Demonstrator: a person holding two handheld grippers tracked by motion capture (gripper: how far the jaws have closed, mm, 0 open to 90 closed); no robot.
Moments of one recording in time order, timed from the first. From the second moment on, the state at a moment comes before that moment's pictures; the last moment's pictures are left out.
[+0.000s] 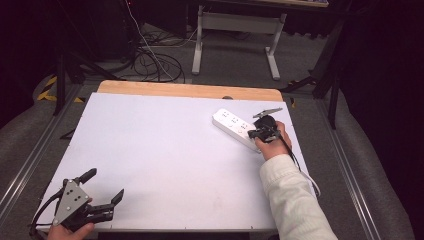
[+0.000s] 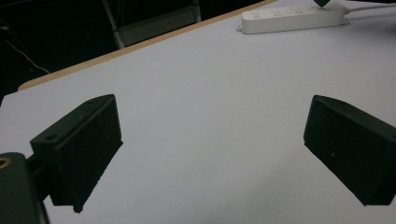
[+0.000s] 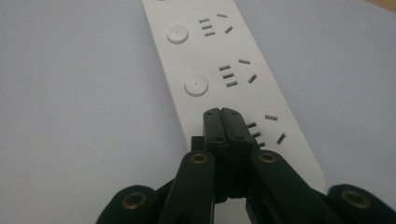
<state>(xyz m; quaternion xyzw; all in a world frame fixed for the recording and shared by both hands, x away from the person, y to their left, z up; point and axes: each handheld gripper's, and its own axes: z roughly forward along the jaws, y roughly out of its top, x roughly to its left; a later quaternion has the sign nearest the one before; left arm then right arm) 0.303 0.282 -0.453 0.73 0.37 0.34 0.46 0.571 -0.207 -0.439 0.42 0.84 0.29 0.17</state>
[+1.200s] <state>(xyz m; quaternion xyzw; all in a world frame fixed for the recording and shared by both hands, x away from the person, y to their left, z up) 0.303 0.282 -0.453 0.73 0.37 0.34 0.46 0.568 -0.204 -0.445 0.44 0.83 0.28 0.19</state>
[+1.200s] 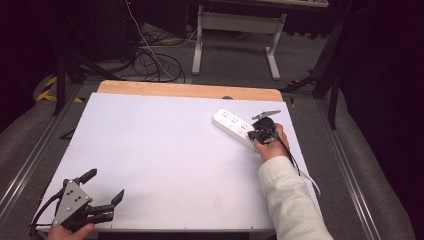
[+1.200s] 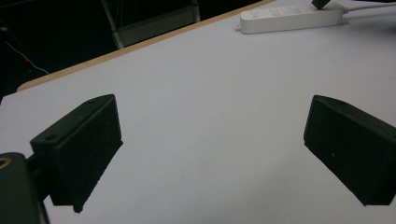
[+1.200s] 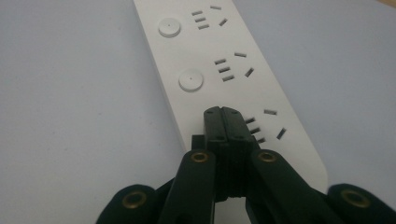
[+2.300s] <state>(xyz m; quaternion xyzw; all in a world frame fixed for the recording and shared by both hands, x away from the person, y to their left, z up) 0.301 0.282 -0.452 0.73 0.37 0.34 0.46 0.568 -0.206 -0.451 0.46 0.81 0.32 0.17</state>
